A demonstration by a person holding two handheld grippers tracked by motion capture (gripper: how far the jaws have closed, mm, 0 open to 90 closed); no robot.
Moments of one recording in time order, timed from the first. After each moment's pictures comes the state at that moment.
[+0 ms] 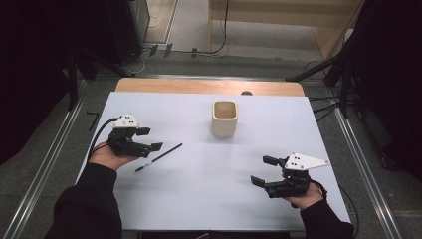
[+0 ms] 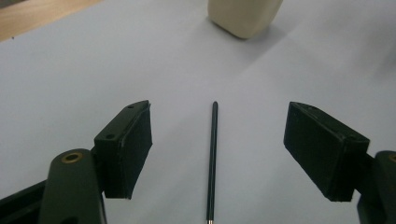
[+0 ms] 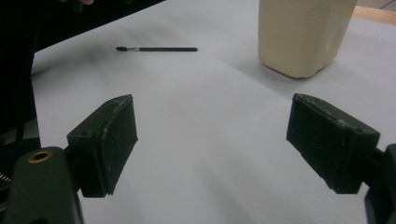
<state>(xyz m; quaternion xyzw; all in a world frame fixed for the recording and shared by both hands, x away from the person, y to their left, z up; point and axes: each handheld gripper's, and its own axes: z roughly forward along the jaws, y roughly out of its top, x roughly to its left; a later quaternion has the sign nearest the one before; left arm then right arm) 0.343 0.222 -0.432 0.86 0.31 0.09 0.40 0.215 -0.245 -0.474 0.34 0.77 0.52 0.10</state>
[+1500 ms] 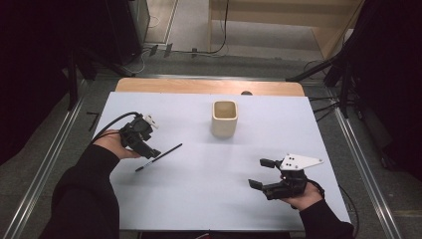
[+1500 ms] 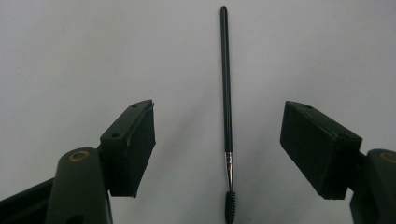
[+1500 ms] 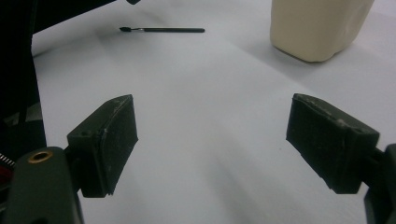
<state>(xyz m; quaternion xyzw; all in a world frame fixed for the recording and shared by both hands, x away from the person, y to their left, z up) 0.368 0.190 -0.431 0.95 0.27 0.05 0.15 0.218 -0.240 -0.478 0.34 0.80 0.50 0.08</state>
